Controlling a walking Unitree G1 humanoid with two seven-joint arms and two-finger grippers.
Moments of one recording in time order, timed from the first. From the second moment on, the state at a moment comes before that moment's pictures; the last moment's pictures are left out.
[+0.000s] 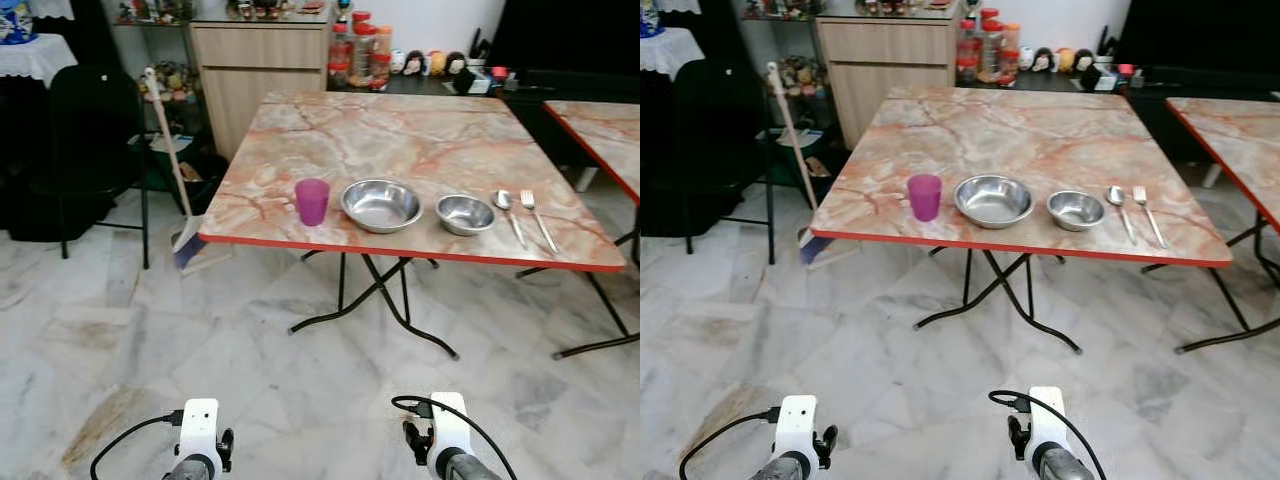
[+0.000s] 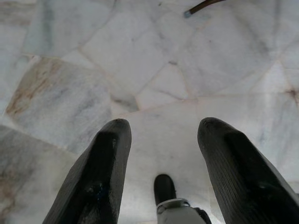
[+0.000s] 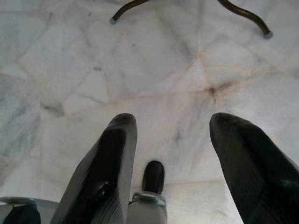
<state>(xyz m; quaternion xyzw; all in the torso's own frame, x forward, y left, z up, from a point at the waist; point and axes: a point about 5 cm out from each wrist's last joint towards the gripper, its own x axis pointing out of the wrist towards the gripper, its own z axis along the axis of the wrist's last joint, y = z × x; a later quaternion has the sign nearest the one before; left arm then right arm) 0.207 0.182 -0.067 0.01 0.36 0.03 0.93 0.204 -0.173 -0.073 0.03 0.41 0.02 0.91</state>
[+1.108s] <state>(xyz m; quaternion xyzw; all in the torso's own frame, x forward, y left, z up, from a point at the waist) 0.206 0.193 -0.066 0.03 0.36 0.06 0.93 0.211 -0.169 -0.070 0.04 0.40 0.02 0.92</state>
